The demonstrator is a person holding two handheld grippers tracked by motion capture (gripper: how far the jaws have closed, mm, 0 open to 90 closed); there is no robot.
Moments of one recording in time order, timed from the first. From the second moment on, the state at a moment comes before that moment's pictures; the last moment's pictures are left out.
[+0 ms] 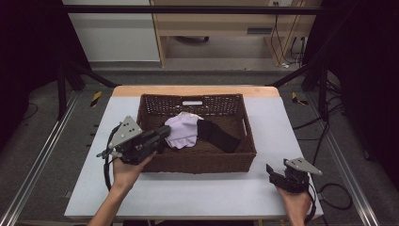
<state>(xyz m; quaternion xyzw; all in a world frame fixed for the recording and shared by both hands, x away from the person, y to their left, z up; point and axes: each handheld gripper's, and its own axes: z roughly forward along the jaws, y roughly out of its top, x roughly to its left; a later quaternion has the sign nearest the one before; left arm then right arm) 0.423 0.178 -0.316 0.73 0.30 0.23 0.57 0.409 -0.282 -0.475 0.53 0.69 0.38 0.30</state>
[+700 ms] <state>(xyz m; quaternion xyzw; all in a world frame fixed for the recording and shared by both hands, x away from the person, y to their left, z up) 0.360 0.184 -0.347 0.76 0.26 0.19 0.56 0.408 -0.281 -0.474 0.53 0.69 0.38 0.30</state>
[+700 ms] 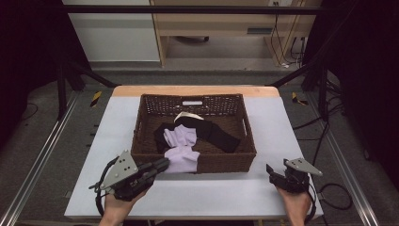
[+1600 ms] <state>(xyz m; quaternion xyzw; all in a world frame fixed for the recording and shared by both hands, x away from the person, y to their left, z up) 0.360 0.162 -0.450 0.85 0.28 0.12 0.42 0.409 -0.279 -0.476 0.53 0.70 0.38 0.30</state>
